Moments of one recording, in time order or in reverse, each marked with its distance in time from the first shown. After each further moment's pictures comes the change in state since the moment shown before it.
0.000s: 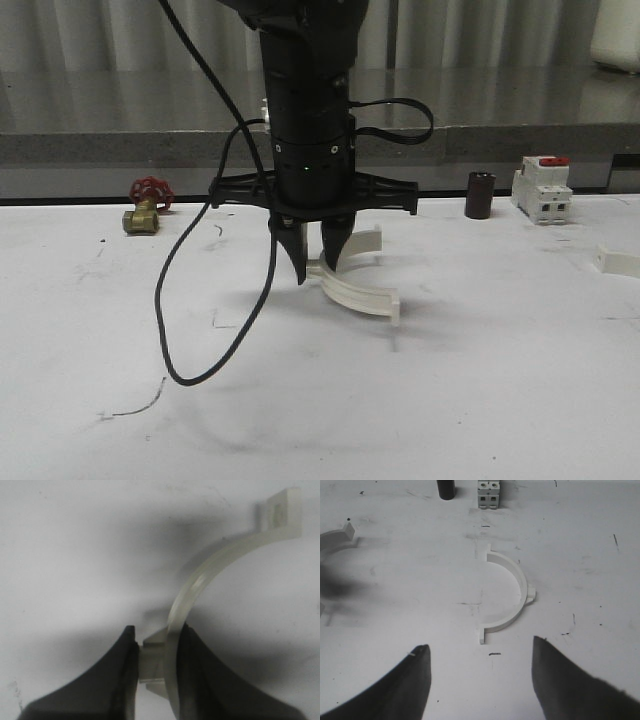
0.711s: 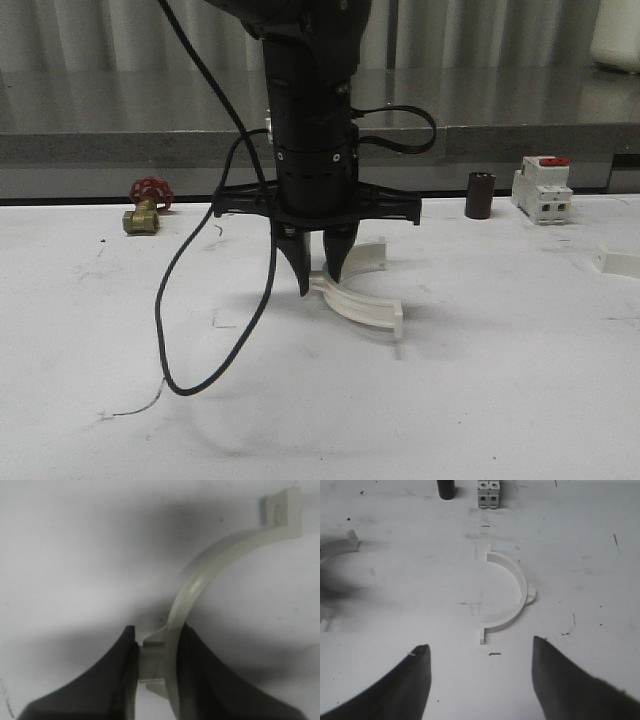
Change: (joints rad) left arm 0.000 0.019 -0.006 -0.042 0.006 0.040; right arm 0.000 0.000 0.000 0.000 0.000 0.000
